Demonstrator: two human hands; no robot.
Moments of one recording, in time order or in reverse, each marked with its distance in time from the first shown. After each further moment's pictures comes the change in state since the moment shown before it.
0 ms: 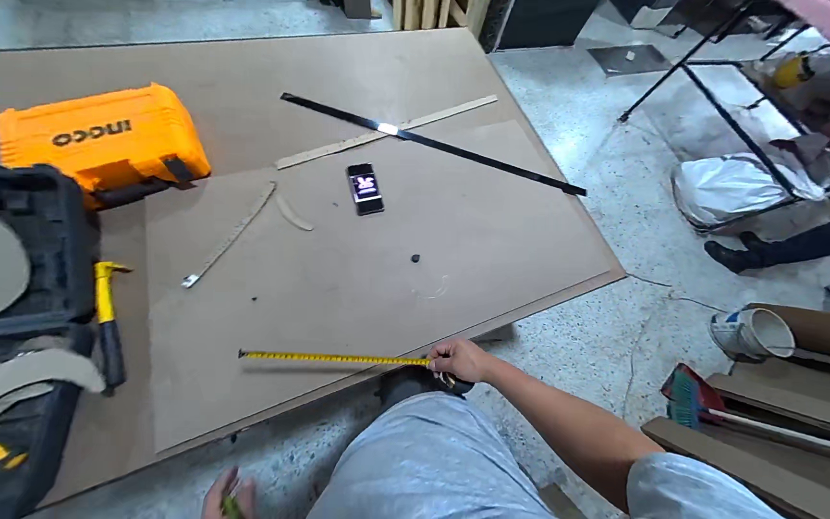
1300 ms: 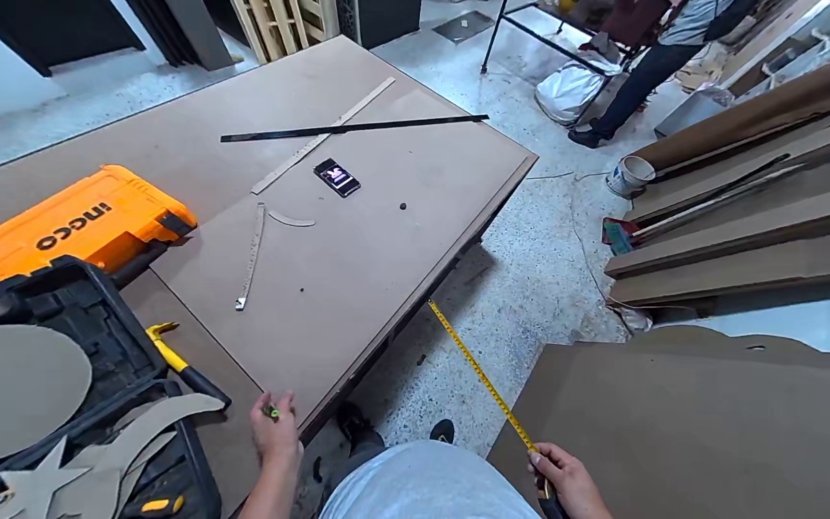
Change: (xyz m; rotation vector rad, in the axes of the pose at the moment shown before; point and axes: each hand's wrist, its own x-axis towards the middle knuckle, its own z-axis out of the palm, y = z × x) left_hand 0.198 -0.070 -0.087 -0.468 -0.315 -0.077; right_hand -0.178 -0.066 0.551 0.989 1.118 0.450
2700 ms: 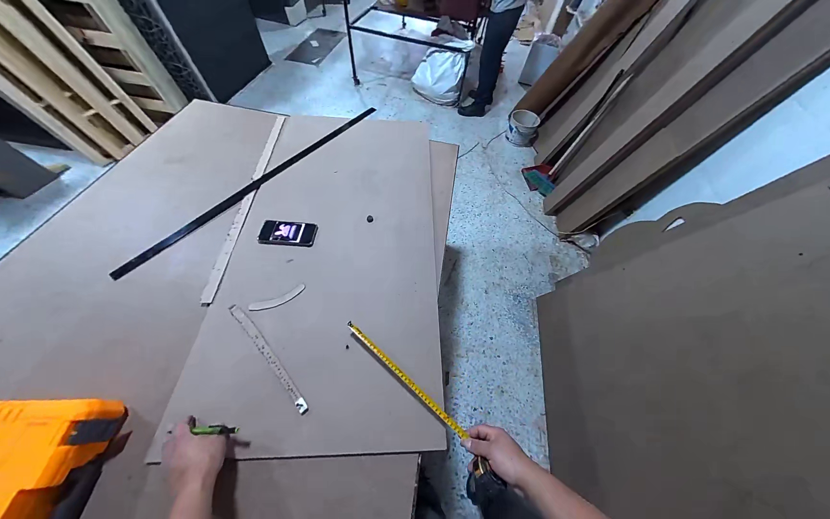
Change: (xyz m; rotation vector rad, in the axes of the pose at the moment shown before) left_hand 0.367 0.186 0.055 1.041 -0.249 0.512; right_hand 0.084 -0.107 0.290 0.319 -0.112 0.162
